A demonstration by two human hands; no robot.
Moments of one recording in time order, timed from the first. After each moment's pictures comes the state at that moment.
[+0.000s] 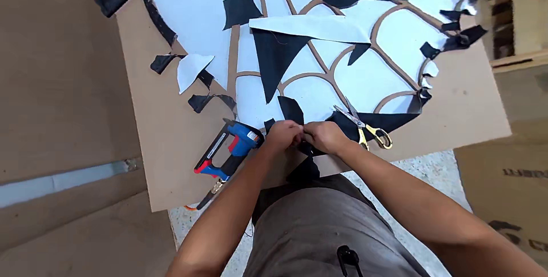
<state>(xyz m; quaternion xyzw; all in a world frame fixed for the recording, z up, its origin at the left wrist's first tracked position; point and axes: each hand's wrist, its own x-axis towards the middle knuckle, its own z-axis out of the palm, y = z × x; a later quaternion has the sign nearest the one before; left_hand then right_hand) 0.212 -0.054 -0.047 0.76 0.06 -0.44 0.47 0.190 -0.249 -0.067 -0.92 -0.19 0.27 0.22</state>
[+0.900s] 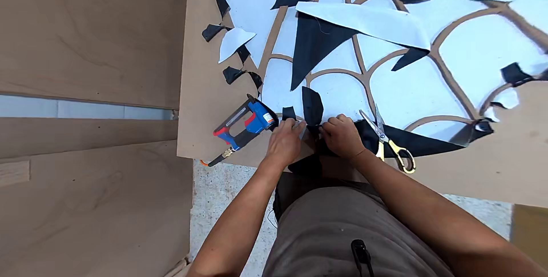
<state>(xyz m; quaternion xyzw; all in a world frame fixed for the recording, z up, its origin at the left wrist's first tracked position) 0.135 -0.054 -0.046 0.97 -0.02 -0.18 0.15 0.180 -0.270 -0.119 -0.91 -0.30 0.03 0.28</state>
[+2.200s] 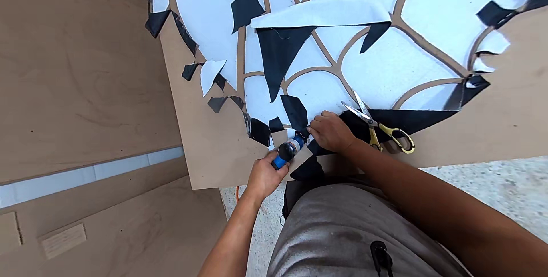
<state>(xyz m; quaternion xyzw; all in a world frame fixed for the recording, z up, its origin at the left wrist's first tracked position) 0.115 -0.035 0.014 0.90 0.15 -0.34 0.24 0.186 -0.273 -0.119 -0.90 -0.26 0.06 0.34</state>
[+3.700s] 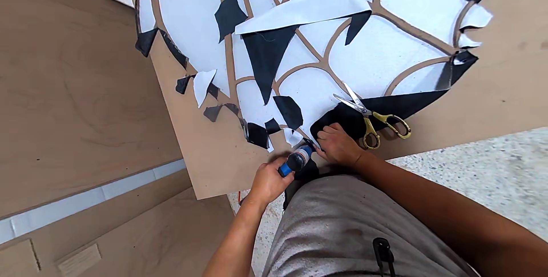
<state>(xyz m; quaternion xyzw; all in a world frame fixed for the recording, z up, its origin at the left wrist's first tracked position) 0.111 -0.044 0.015 0.91 0.01 -0.38 0.17 0.123 -0.289 -0.126 -0.91 -0.32 0.02 0.27</state>
